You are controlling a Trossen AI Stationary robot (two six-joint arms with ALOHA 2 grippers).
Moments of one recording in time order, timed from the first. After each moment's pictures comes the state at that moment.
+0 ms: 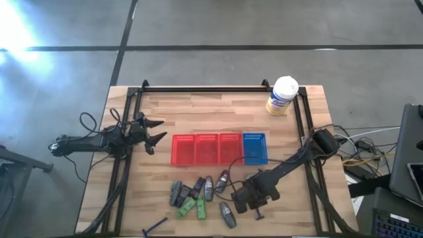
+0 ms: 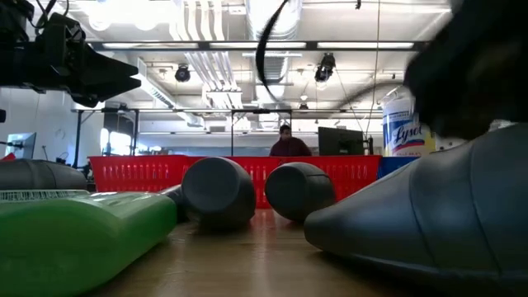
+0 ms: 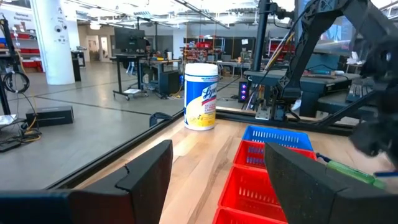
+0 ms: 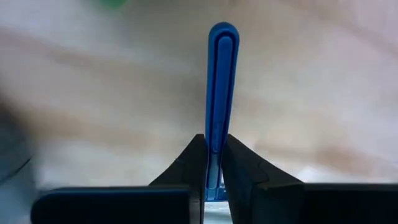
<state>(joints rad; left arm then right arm) 0.00 0.00 0.01 0.05 -0.34 -0.01 0.54 1.93 1.27 -0.73 -0.38 1.86</state>
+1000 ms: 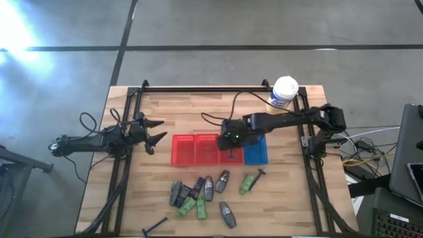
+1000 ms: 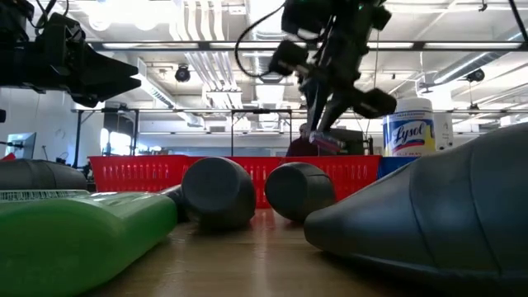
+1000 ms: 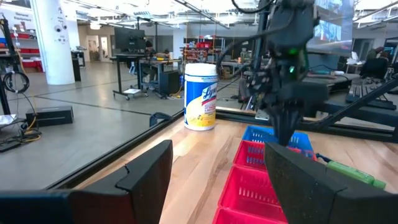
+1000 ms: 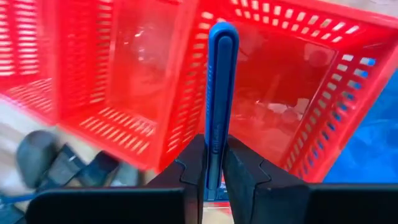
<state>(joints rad) 0.00 0.02 0.01 0.05 -0.34 -0.01 -0.05 1.76 1.30 -0.73 -0.09 1.29</state>
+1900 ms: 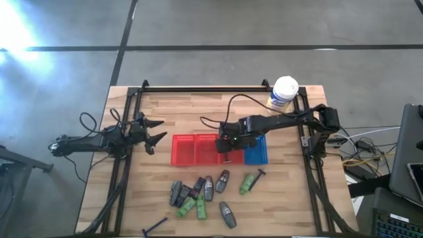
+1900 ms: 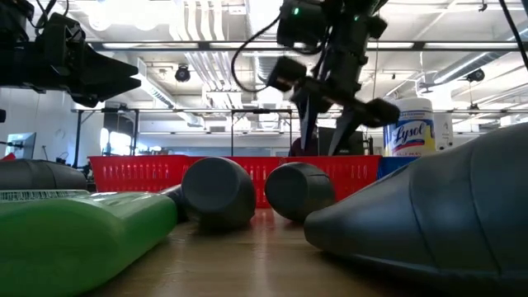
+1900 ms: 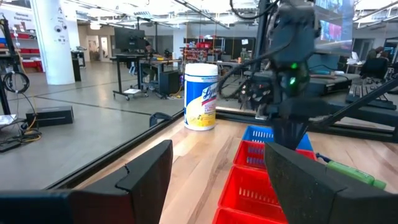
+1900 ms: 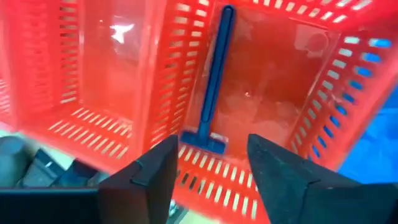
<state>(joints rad) 0.00 0.02 0.01 0.05 -0.34 -0.01 -0.03 1.79 1.30 -0.75 -0.10 1.33</state>
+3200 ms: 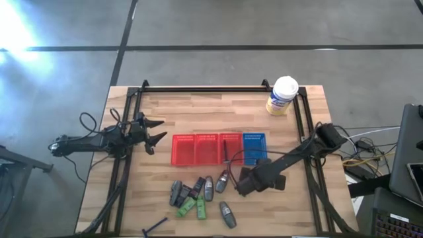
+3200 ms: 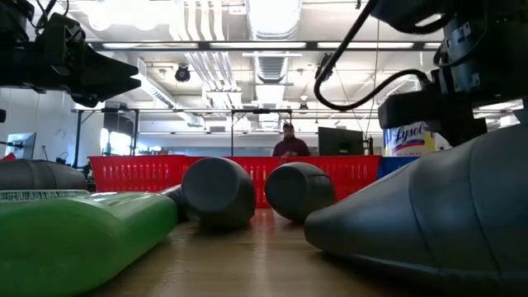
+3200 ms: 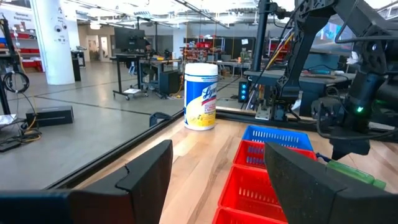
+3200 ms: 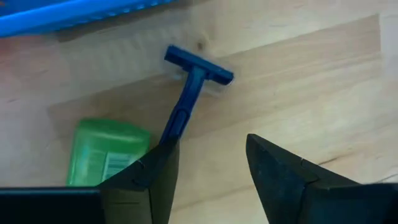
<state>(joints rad) 0.00 0.02 0.01 0.05 -0.34 -0.01 0.47 1.90 1.25 -1.11 -0.01 2.33</state>
